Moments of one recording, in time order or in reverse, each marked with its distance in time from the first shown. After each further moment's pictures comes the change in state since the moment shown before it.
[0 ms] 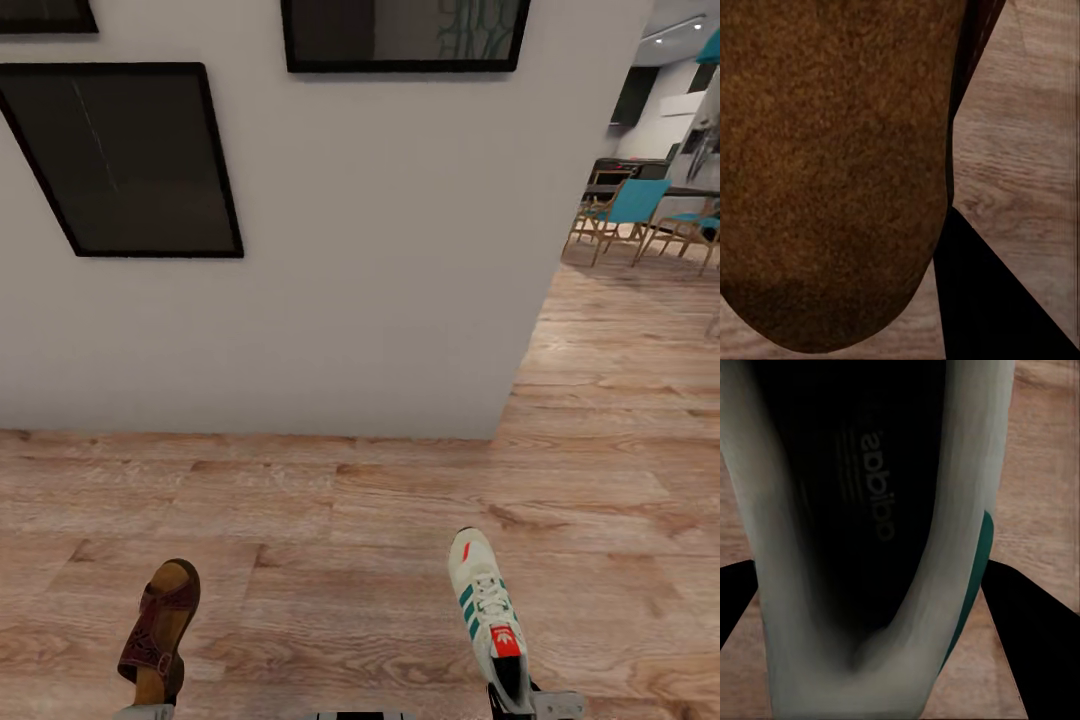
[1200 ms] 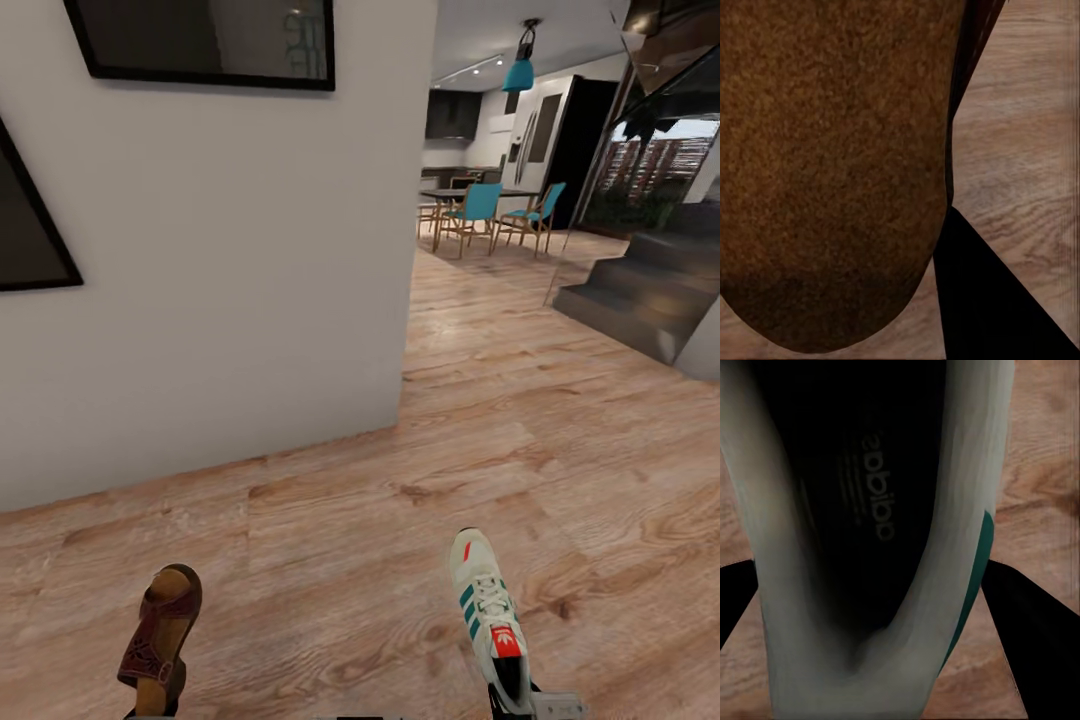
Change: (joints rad) left arm 0.003 -0.006 -0.002 0.061 -0.004 -0.152 -0.001; right arm 0.000 0.000 0.003 0.002 -0.008 0.000 0.000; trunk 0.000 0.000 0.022
